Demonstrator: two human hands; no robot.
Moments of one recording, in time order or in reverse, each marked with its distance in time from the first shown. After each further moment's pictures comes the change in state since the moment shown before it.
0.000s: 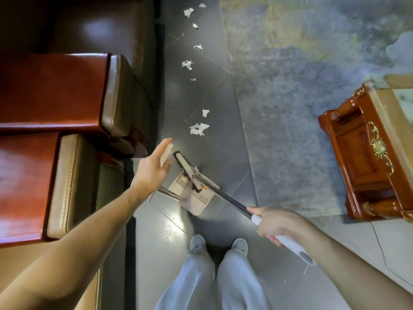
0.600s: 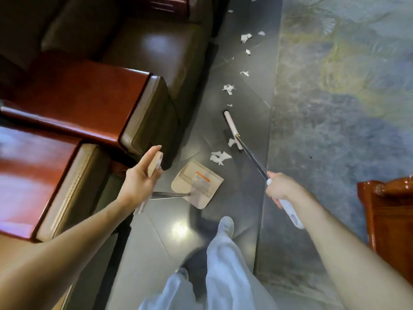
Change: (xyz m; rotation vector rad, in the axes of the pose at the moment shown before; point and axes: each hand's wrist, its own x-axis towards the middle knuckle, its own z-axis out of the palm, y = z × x) left_hand 0.081 0.039 -0.034 -0.167 0.285 -0.093; right_hand 0.108 -0.016 -0.271 -0.098 0.357 -0.048
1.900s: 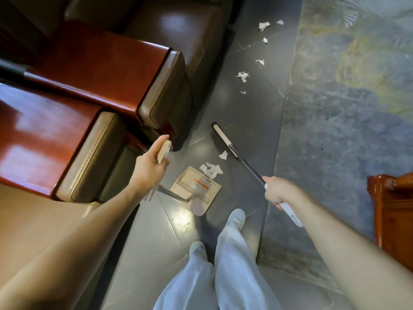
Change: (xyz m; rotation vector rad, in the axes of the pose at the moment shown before) left_hand -0.059 -0.048 0.009 0.054 0.127 -0.101; right_hand -0.030 -0.017 0.092 -0.330 -0.093 -0.060
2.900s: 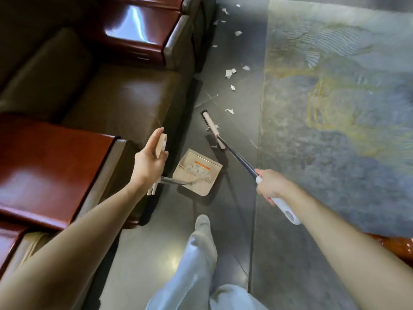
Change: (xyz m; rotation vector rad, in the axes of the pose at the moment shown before) left_hand 0.348 0.231 0.108 -0.102 0.055 0.152; right_hand 0.157 0.132 -0.337 0.463 0.180 -0.050
